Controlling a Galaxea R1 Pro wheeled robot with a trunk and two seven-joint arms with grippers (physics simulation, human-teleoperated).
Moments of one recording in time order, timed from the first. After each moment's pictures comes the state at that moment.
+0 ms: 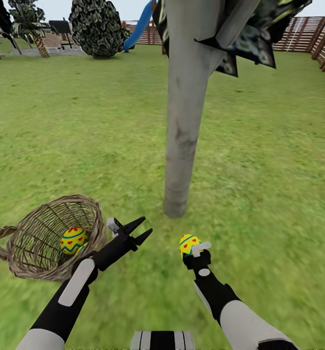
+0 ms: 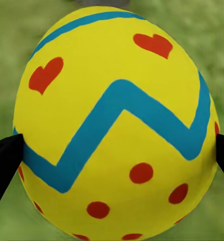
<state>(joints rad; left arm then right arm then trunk) -0.47 0.03 -0.11 -1.14 1.24 0.79 -0.72 -0.70 0.17 0.04 -0.39 0.30 -0.03 -0.21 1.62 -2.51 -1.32</state>
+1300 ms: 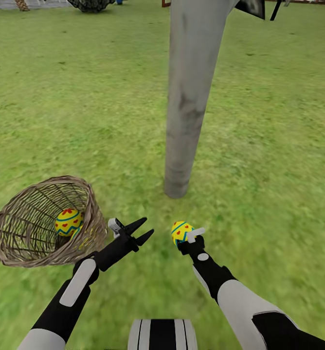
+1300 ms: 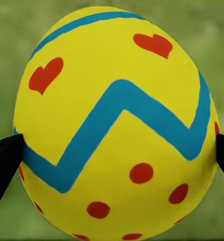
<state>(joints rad) -0.48 0.02 -0.13 -1.14 1.24 0.79 -0.72 -0.83 0.17 0.04 -0.30 0.30 -0.10 -0.09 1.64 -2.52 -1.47</state>
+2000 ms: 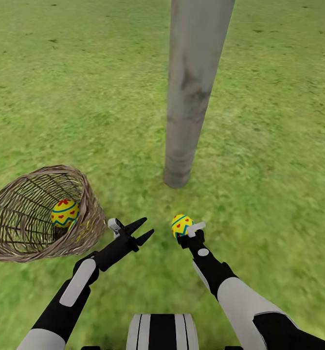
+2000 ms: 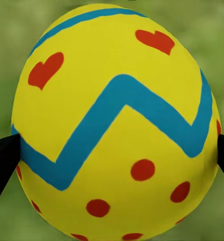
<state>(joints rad) -0.48 0.02 -0.13 -1.14 1.24 0.79 -0.72 -0.83 0.17 0.05 -0.36 0.30 -0.10 -0.09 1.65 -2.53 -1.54</state>
